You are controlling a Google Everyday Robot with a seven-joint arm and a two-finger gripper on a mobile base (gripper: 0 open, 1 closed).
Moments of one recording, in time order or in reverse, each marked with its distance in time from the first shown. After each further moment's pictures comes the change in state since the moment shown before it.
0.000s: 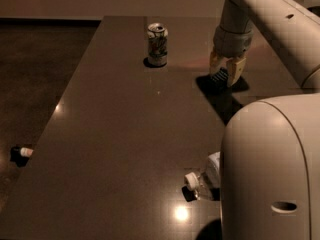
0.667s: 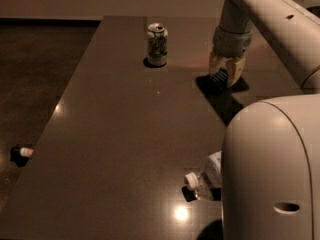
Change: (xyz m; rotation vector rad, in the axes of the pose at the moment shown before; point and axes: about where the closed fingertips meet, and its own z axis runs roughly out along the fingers) arm -0.001 -0.001 0.002 0.001 -0.002 -0.004
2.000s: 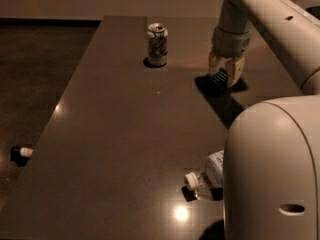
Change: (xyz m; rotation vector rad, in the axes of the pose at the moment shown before) arm -0.003 -0.003 0.003 0.003 -0.004 -0.010
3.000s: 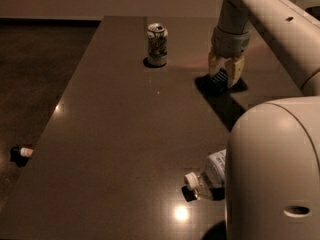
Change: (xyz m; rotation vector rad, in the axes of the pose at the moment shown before) arm -0.002 -0.002 0.003 0.002 -0.003 -0.007
